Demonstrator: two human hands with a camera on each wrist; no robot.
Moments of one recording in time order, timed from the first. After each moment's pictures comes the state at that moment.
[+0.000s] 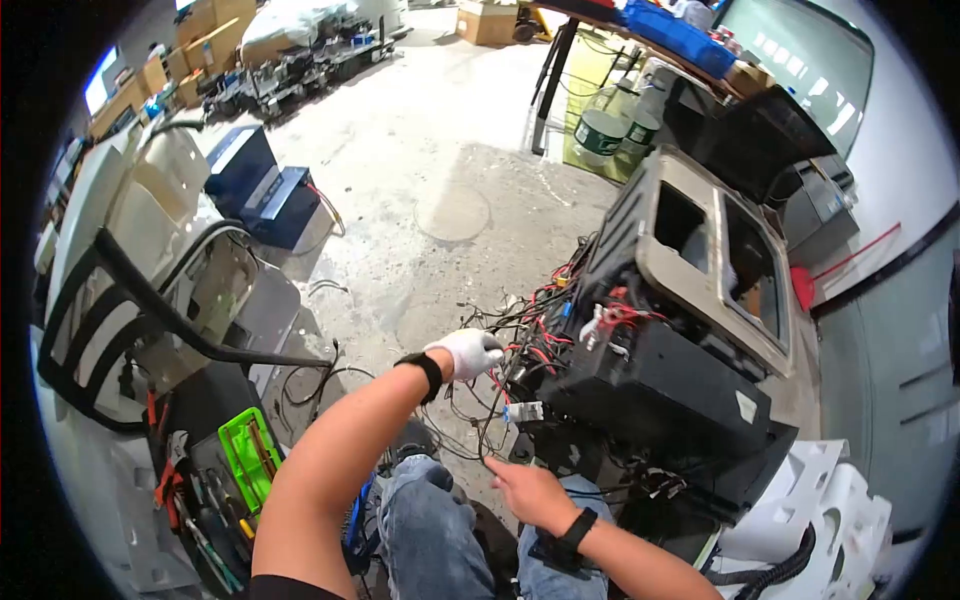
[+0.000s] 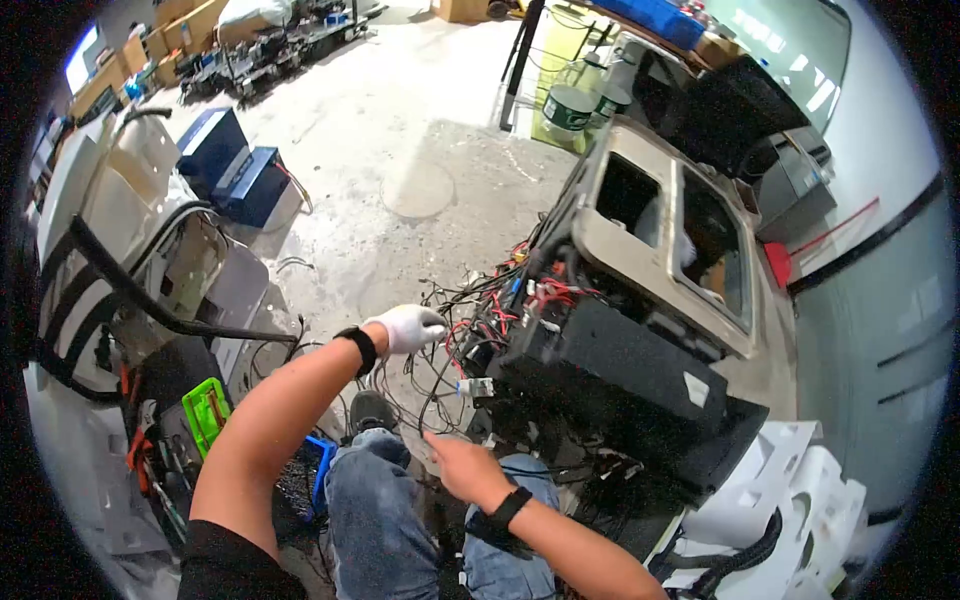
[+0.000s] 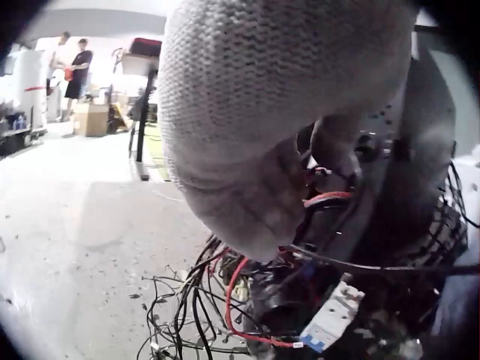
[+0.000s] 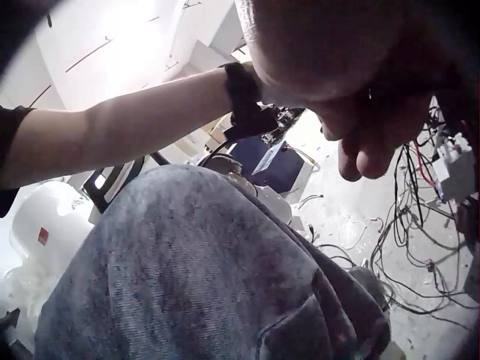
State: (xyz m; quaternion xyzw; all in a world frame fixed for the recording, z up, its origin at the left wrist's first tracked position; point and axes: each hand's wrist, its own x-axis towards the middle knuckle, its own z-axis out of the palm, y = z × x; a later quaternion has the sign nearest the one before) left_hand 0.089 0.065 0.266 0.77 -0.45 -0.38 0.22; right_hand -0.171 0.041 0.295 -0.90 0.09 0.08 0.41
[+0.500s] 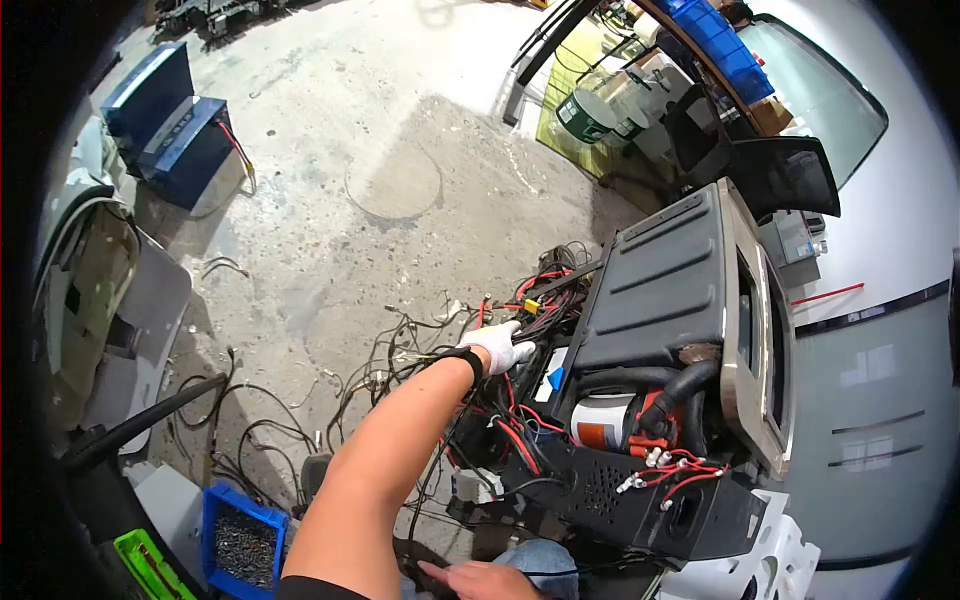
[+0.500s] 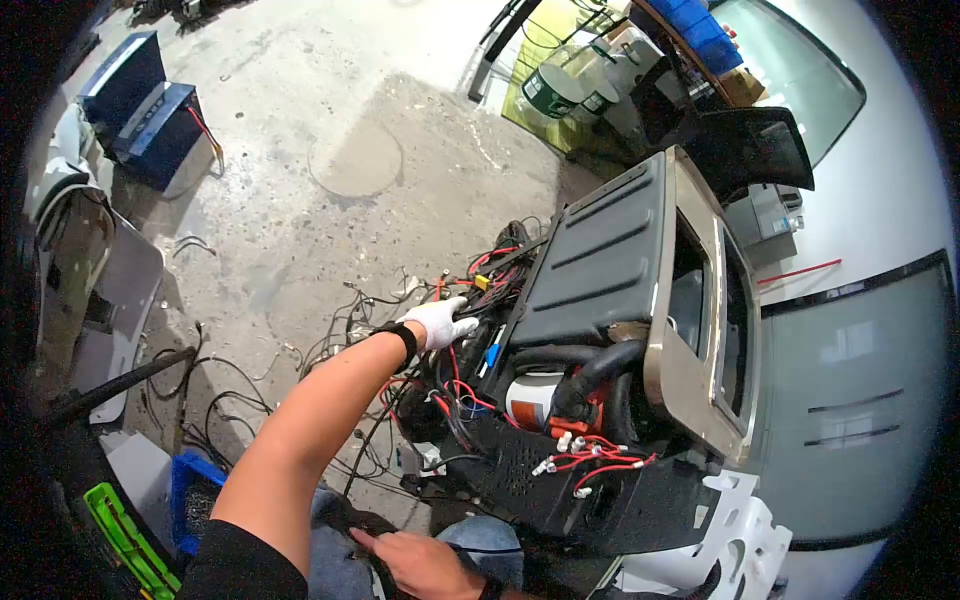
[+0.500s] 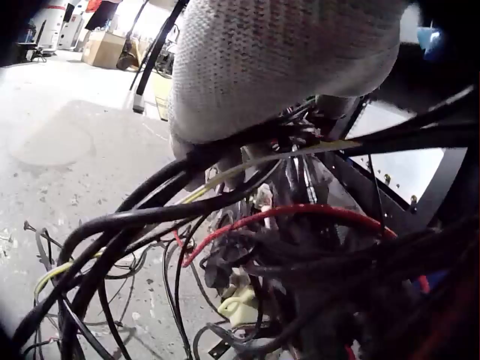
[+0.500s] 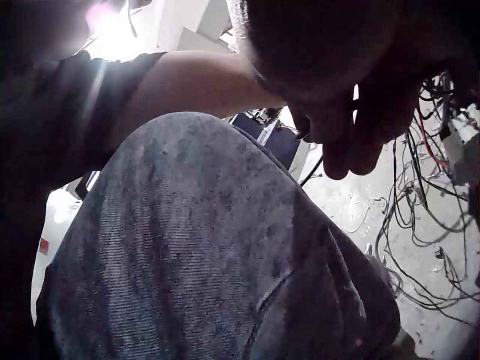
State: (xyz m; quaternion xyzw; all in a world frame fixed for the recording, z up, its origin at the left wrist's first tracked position) left_hand 0.134 -0.116 0.117 0.76 -0.40 -0.40 0.33; right_hand -0.123 0.022 0.282 -0.89 0.02 0.20 0.41
